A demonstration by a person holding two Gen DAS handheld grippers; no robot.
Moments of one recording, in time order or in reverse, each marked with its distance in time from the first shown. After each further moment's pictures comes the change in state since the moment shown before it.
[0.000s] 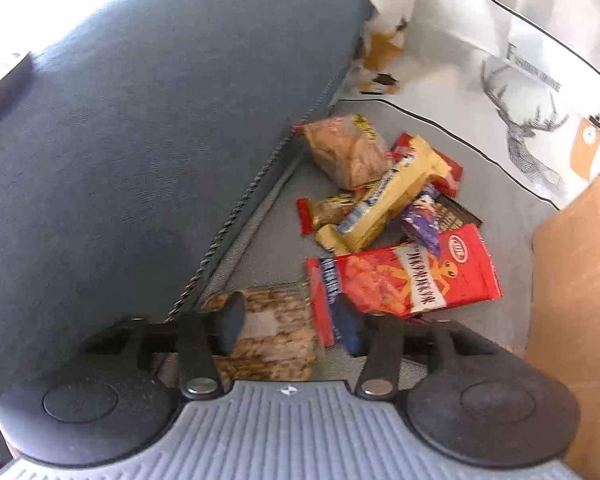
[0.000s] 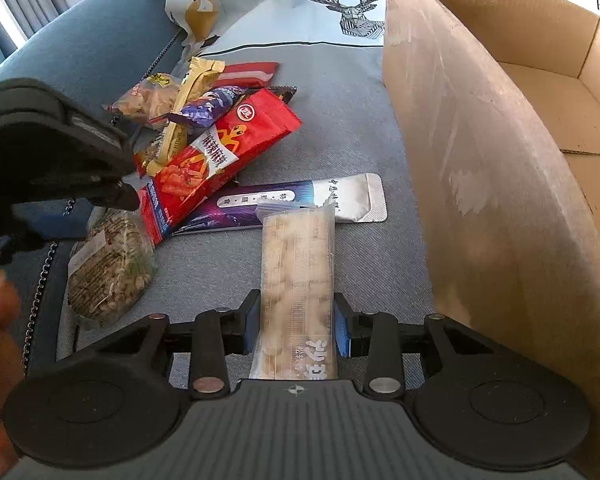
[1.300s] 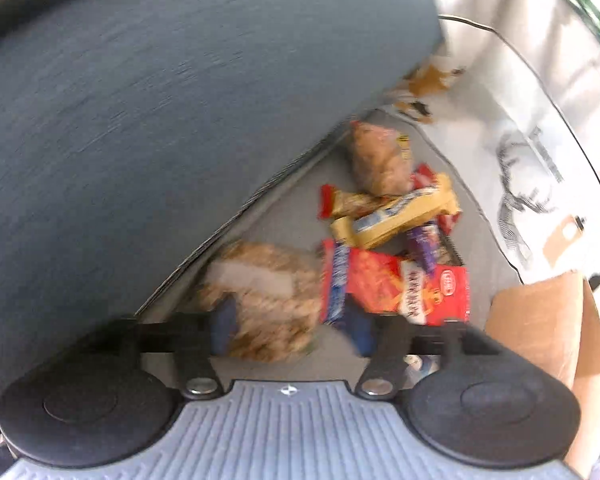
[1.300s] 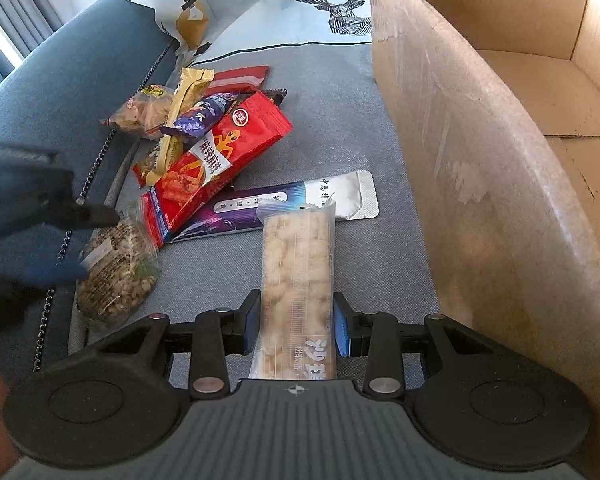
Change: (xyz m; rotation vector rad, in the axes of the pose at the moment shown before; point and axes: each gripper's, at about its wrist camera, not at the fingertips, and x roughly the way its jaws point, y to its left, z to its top) left arm -0.002 0.058 -0.011 -0.358 0.090 -0.169; right arm -0.005 -0.007 -0.001 0.053 -0.003 0.033
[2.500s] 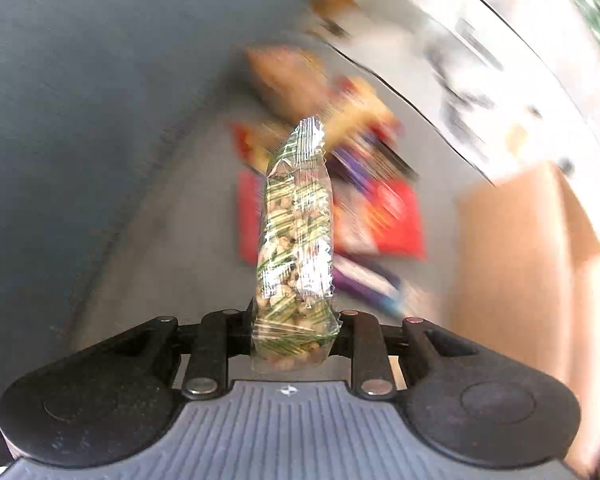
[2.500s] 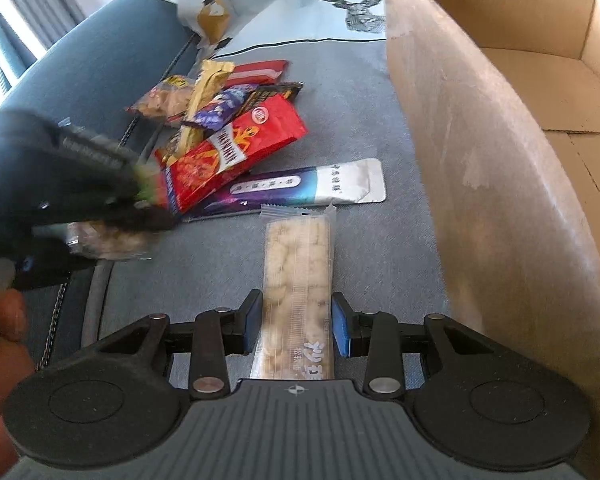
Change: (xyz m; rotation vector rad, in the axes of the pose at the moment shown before) left arm 0.017 -0.029 -0.012 0.331 0.180 -0.156; right arm -0.009 -0.003 -0.010 -0.047 0.010 0.062
